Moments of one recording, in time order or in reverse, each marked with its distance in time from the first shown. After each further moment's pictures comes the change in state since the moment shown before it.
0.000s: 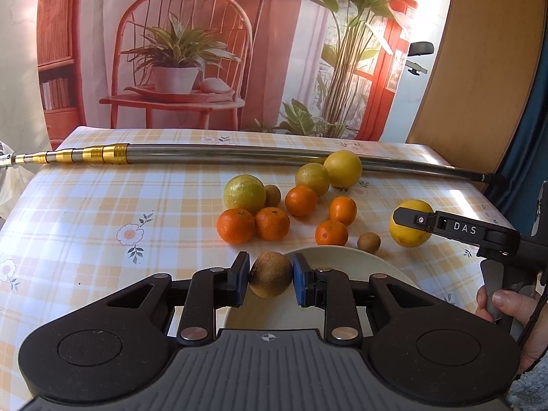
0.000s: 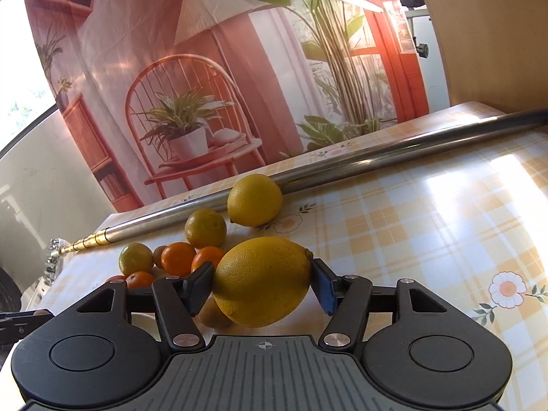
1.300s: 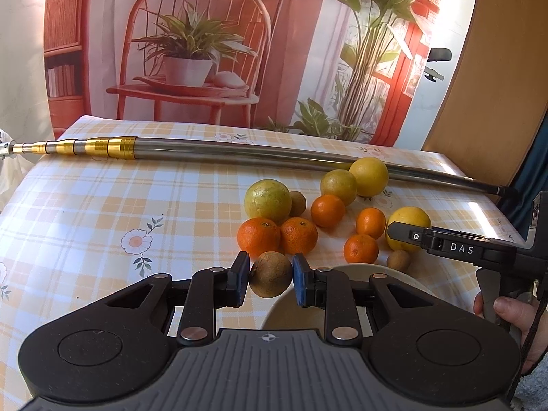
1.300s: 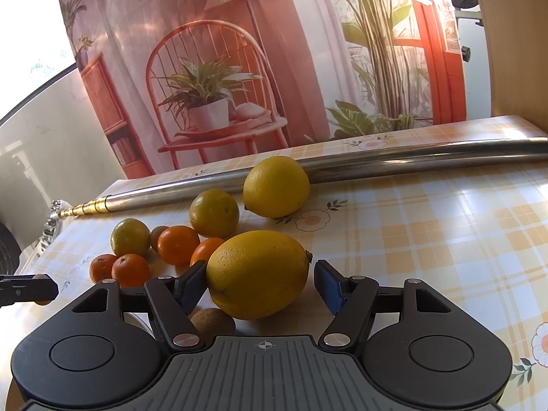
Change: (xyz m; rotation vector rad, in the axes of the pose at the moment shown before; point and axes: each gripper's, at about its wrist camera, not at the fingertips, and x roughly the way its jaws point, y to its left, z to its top) left arm 0.028 0.019 0.010 -0.052 0.005 0.011; right arm 0.051 0.009 0.009 -0.132 0.087 0.051
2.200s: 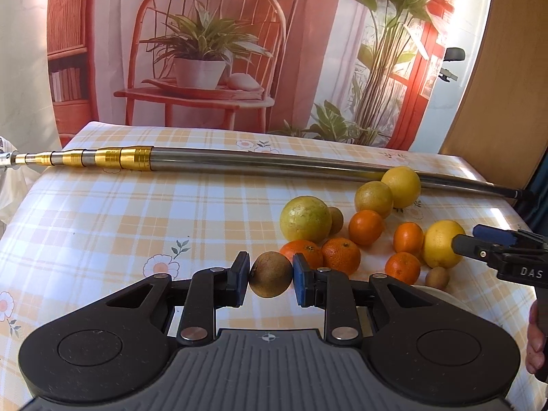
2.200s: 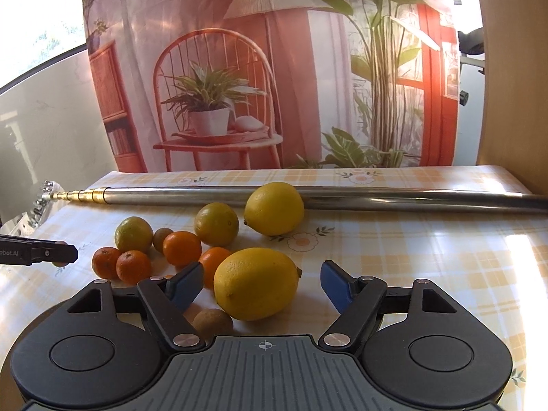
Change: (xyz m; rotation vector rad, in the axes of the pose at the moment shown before) left arm 0.016 0.021 0.016 0.012 -0.004 0.028; right arm -0.030 0.021 0.009 -0.130 -0.035 -0.080
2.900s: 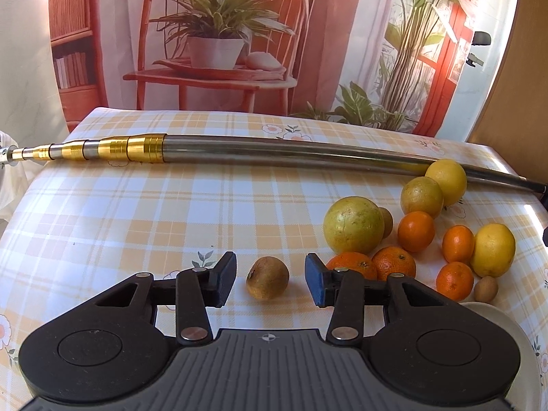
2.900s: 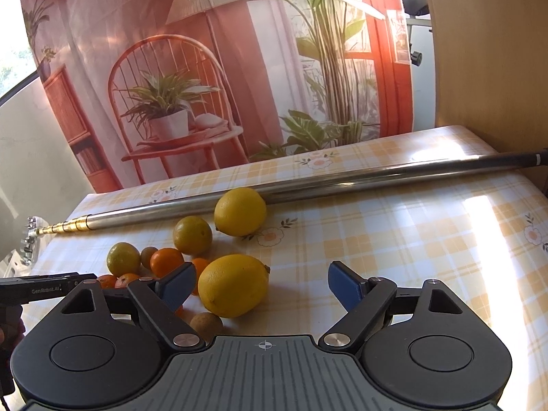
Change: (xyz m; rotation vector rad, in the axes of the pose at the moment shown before) left arm 0.049 0.023 0.014 -0.009 0.085 0.063; right arm -0.032 -0.018 0.023 0.185 0.076 -0.086
